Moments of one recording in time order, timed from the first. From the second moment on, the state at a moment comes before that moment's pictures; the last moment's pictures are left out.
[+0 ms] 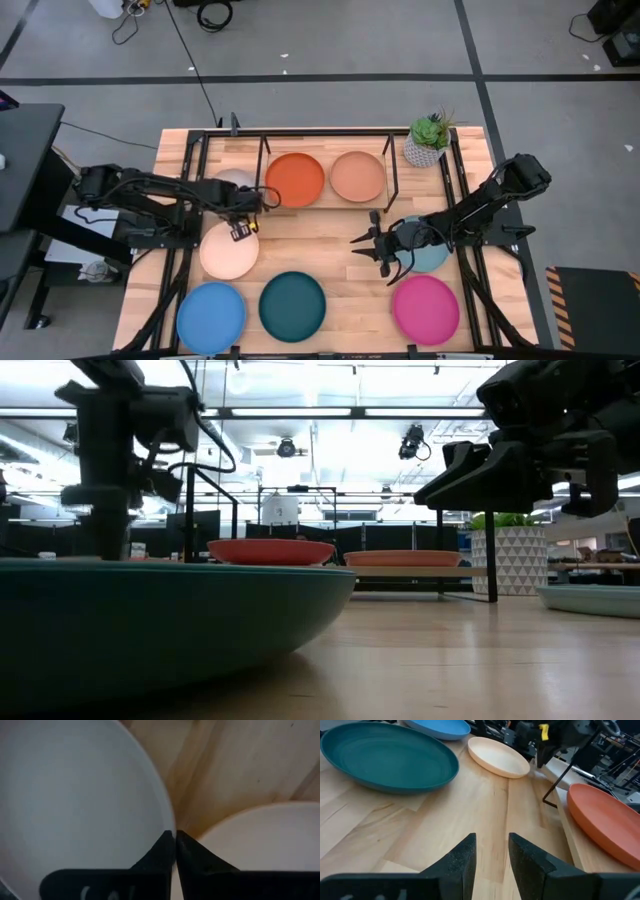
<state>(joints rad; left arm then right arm) 0.07 1.28 0.68 -0.90 -0.21 -0.38 0.35 1.50 0.37 0.78 0.30 -0.28</state>
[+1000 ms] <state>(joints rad) 0.13 1.15 1.12 -1.17 -0.42 -0.37 0.35 1.50 0.37 0.79 0.30 -0.29</state>
